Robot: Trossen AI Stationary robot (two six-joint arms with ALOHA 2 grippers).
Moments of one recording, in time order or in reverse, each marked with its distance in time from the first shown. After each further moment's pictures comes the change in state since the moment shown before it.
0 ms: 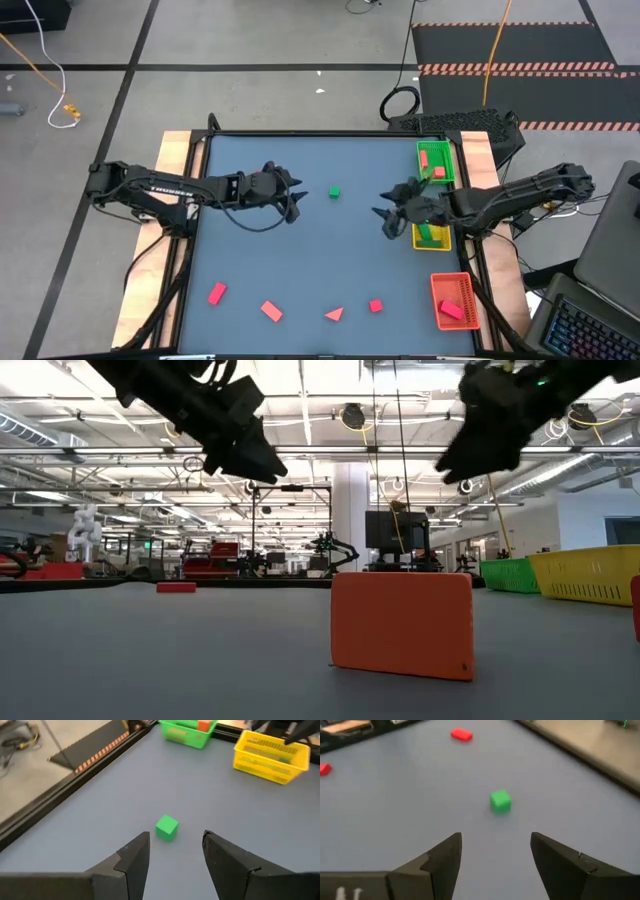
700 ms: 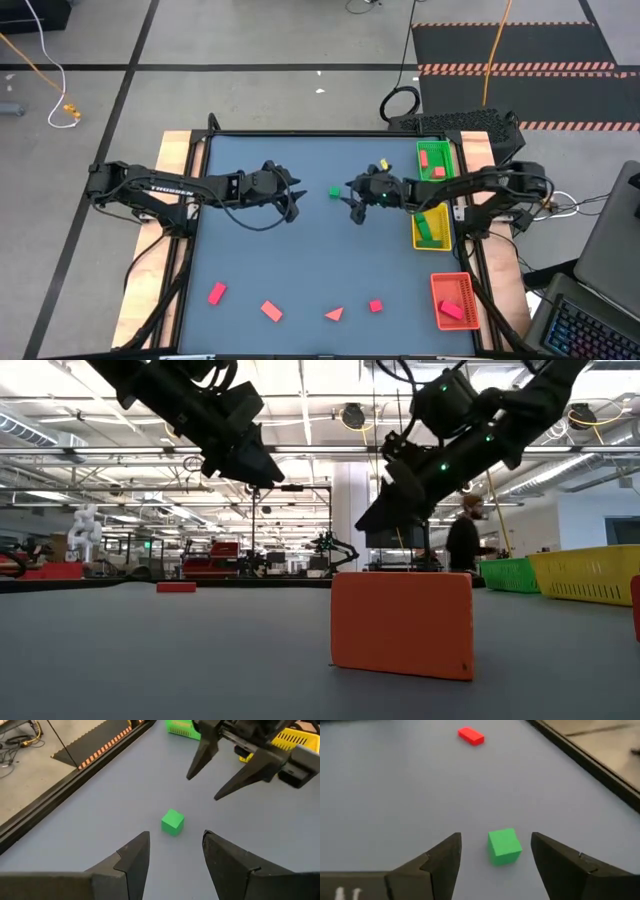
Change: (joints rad) left arm 0.017 0.000 0.000 -0.028 0.003 0.024; right arm -0.320 0.508 0.000 0.660 -0.343 -0.408
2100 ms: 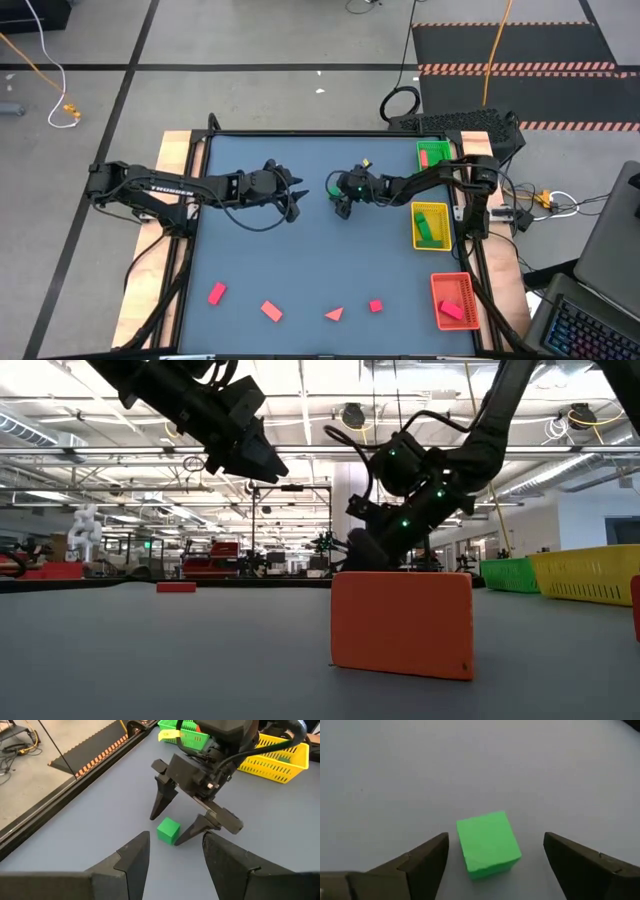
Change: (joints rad) left arm -0.003 0.000 0.000 0.043 0.008 0.019; right arm -0.101 0.357 0.152 0.062 -0.057 0.007
